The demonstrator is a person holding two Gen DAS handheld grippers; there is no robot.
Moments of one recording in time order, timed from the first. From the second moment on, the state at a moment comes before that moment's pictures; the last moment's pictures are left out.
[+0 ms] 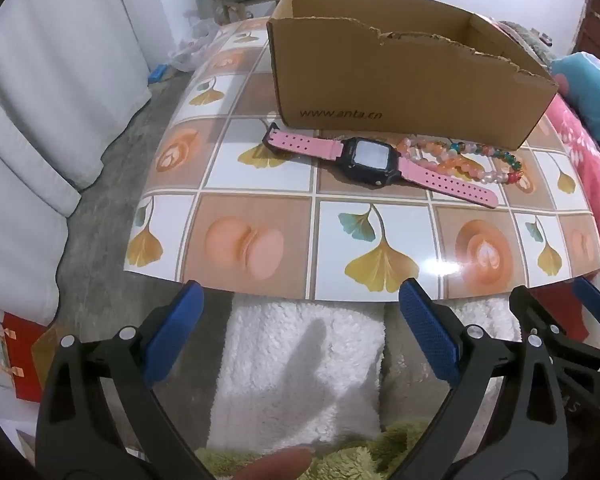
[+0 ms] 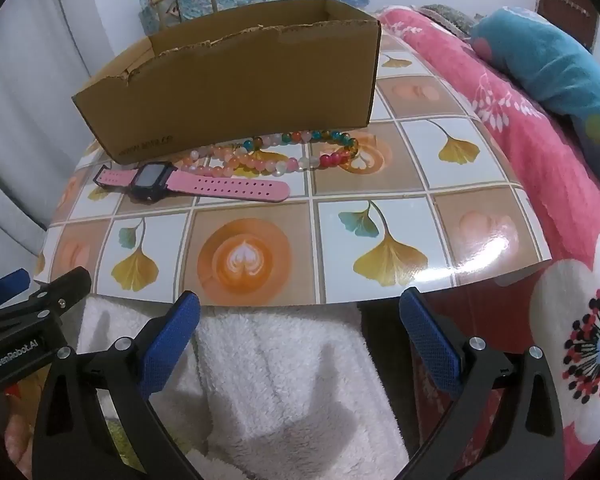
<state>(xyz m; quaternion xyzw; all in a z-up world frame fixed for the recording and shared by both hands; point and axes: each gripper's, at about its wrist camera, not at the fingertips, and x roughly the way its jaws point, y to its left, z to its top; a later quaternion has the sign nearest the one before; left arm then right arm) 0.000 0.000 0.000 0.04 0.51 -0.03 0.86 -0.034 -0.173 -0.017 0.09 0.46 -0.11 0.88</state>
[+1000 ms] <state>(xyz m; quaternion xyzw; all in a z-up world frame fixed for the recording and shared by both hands) 0.005 0.007 -0.009 0.04 0.53 -0.02 0.85 -0.026 -0.177 -0.015 0.09 0.47 -0.11 0.87</state>
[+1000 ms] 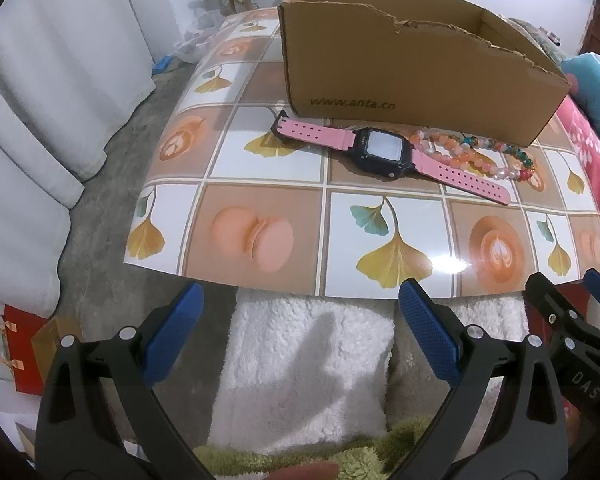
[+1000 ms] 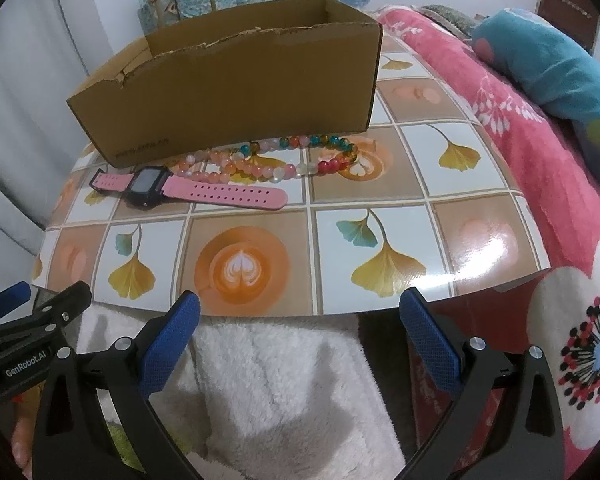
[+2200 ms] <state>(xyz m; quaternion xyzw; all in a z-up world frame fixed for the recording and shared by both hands) 0.004 0.006 -0.014 0.04 0.53 -0.02 0.85 -0.024 -0.177 -0.014 0.09 0.47 -0.11 0.87</state>
